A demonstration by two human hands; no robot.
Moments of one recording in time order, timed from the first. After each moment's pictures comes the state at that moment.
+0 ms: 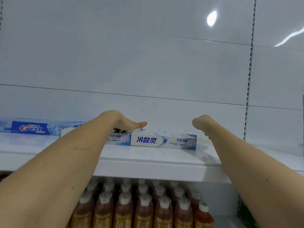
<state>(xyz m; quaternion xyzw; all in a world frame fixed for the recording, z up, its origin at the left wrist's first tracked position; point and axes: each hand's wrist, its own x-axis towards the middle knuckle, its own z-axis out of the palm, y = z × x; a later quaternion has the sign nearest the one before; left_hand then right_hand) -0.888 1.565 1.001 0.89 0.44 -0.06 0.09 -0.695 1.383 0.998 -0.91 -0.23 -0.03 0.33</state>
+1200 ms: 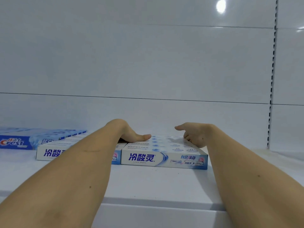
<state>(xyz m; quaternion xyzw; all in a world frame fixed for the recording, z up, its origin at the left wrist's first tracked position) -0.813 1.617 1.000 0.87 0.47 -0.14 0.09 -0.617 1.469 0.992 -0.80 -0.32 0.29 0.43</state>
